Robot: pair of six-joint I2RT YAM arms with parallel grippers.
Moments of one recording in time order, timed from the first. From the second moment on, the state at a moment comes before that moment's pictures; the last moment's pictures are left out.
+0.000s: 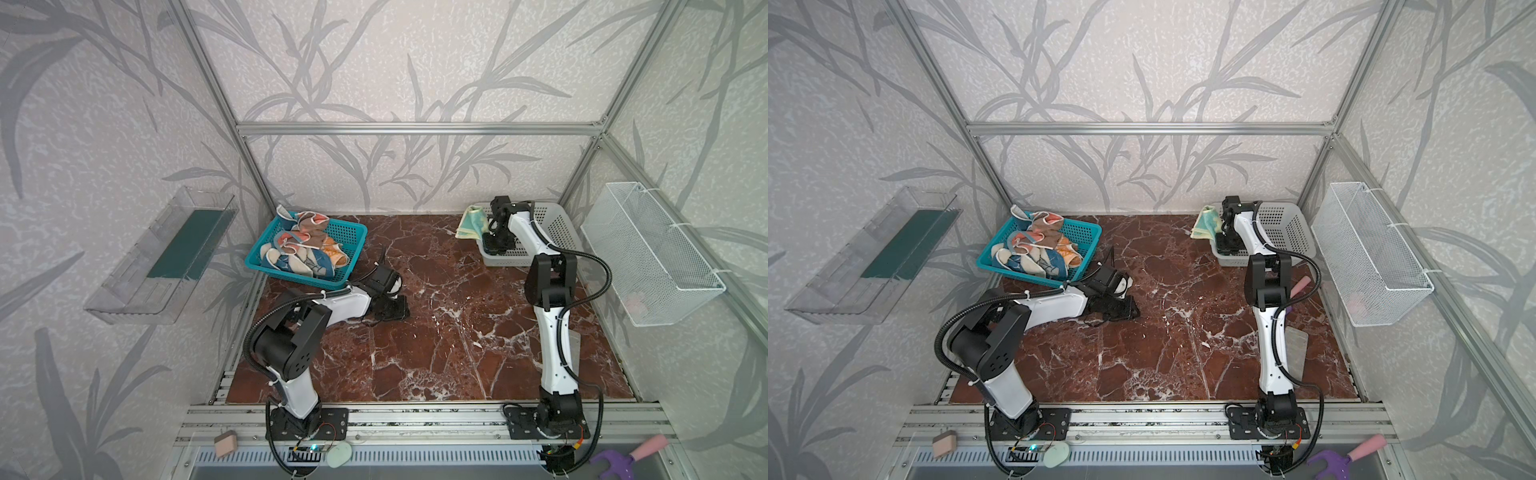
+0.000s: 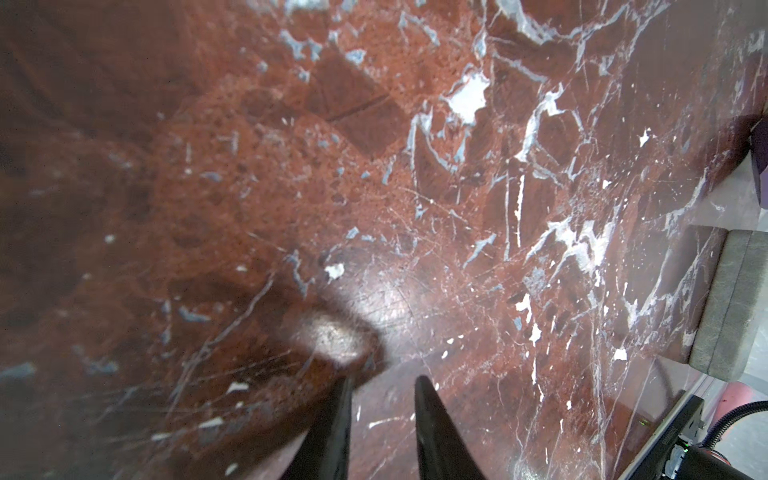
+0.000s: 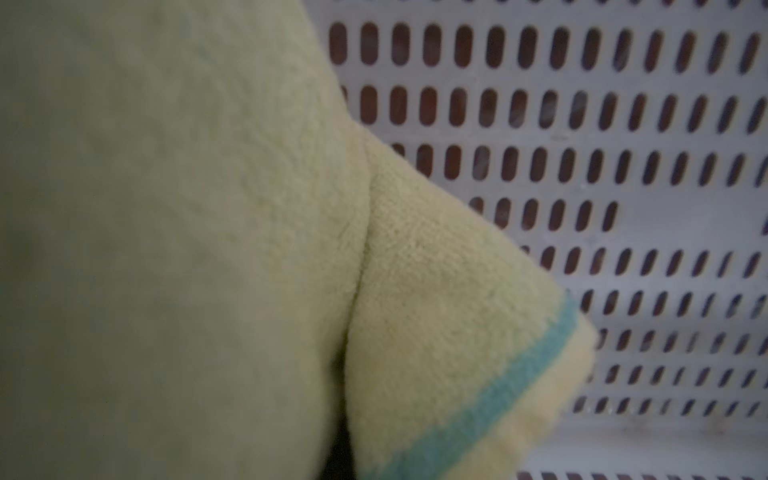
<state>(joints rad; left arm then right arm) -0.55 1.76 0.93 -0.25 0.33 -0.56 0.12 2.45 2.24 -1.18 -0.01 0.08</state>
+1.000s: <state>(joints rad) -0.55 1.79 0.99 -0.32 0.35 -0.55 0.18 2.22 2.14 -1.10 -0.10 -0.11</state>
